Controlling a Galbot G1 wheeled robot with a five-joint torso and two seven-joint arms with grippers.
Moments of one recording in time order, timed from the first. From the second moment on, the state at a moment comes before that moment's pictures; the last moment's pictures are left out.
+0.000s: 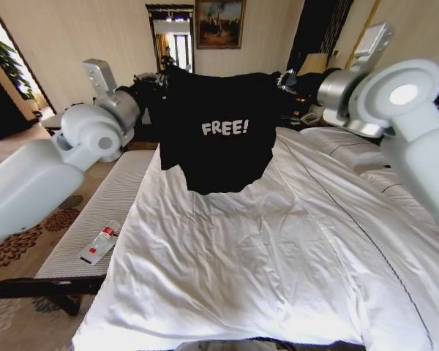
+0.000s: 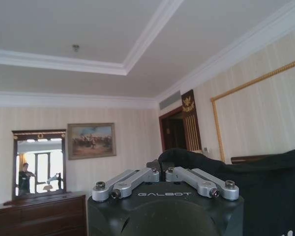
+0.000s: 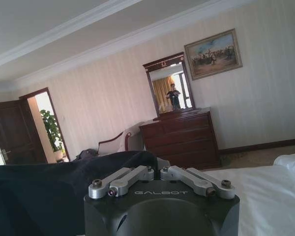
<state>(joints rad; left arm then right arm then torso) -0.13 -0.51 0.25 -2.02 -1.36 0.25 -0.39 0.24 0.62 -0.13 2.01 1.96 -0.53 0.80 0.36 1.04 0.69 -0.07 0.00</state>
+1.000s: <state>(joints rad) 0.26 0.01 -0.30 -2.49 -1.77 0.34 -0.45 -0.31 0.10 0.62 2.51 2.59 -0.53 0.96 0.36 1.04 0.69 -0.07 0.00</state>
